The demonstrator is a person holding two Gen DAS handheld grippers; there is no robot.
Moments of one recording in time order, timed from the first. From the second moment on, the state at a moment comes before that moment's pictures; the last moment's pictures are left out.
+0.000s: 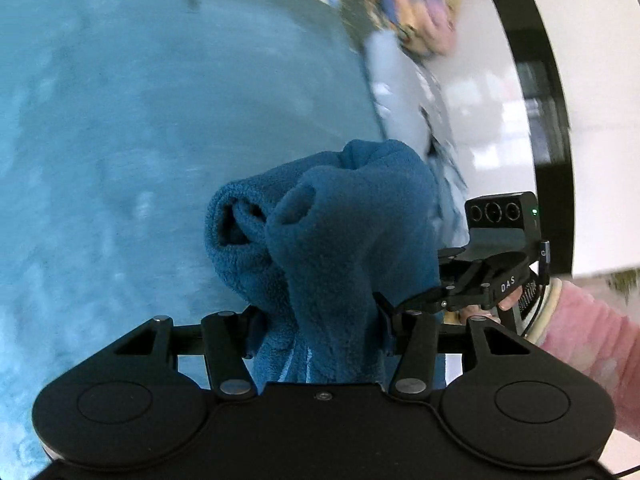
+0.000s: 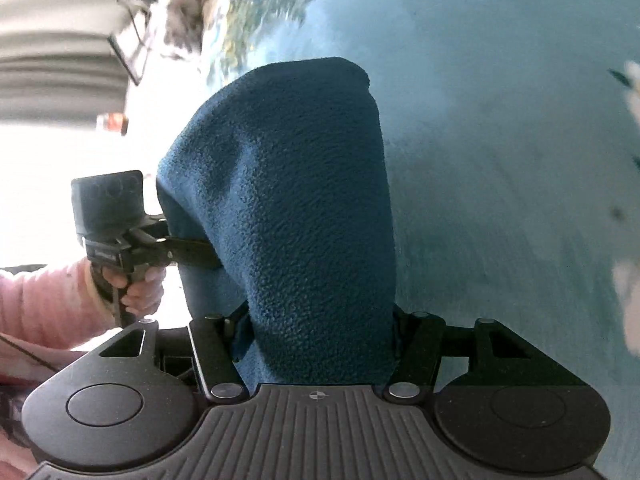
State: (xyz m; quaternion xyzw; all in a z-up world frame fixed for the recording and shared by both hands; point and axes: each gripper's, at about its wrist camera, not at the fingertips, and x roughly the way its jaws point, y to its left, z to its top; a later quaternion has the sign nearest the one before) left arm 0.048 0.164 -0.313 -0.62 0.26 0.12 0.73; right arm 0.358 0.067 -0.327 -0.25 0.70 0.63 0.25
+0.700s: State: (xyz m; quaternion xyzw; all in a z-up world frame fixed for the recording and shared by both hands) left arm 0.045 0.195 -0.289 -0.58 0.37 0.07 0.73; right arm 0.377 0.059 -0.293 -0.21 0.68 0.61 0.35
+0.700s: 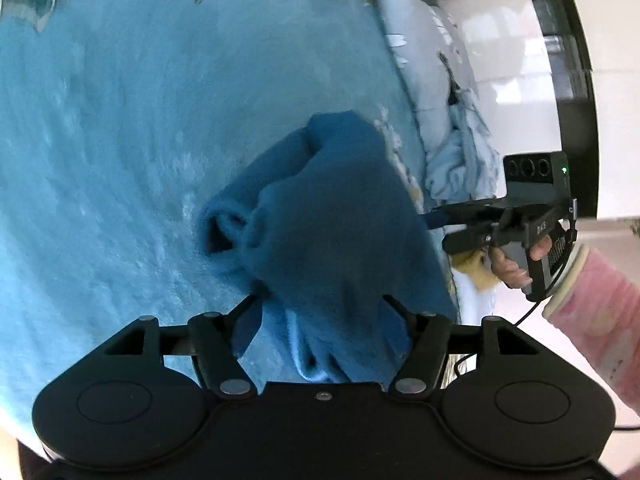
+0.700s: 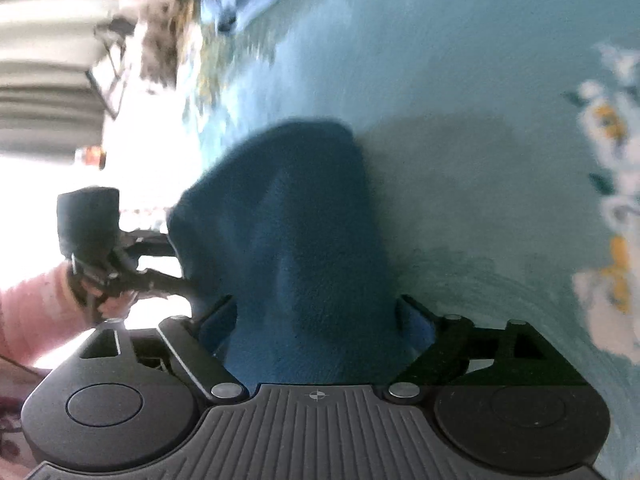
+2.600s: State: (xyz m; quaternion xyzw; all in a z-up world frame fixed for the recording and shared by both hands) left arm 0.138 0.186 -0.267 -0.18 0.55 -0.11 0.80; right arm 0.177 -0.155 -0.273 0.06 0.61 0.23 0.75
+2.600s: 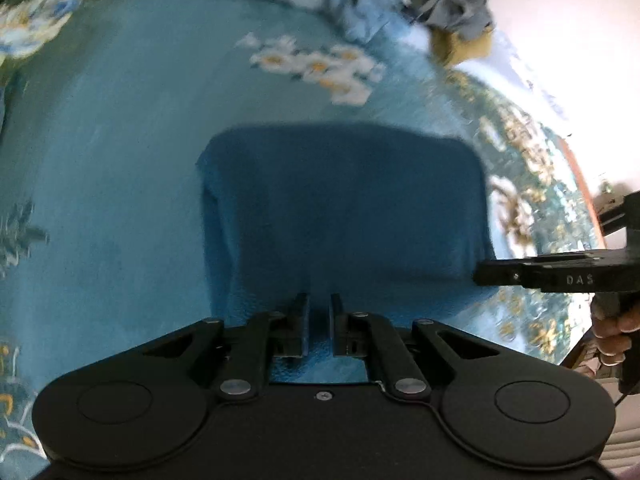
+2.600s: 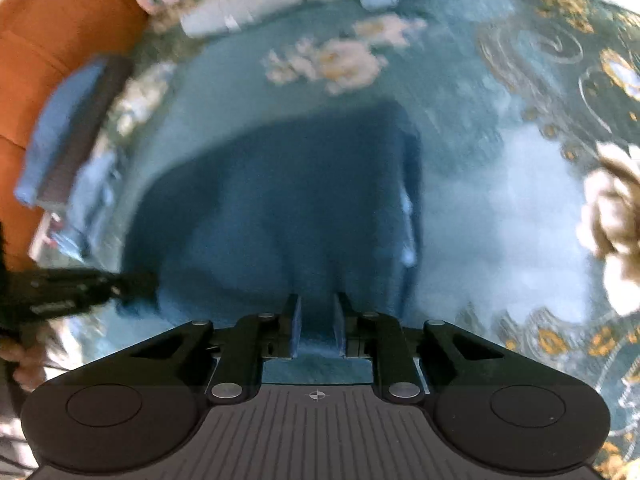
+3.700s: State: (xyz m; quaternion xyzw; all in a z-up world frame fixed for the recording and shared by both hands) left arm 0.143 0.223 -0.239 -0.24 0.48 -0.11 0.84; right arm 0.194 -0.191 -0.259 0.15 0.56 0.23 0.78
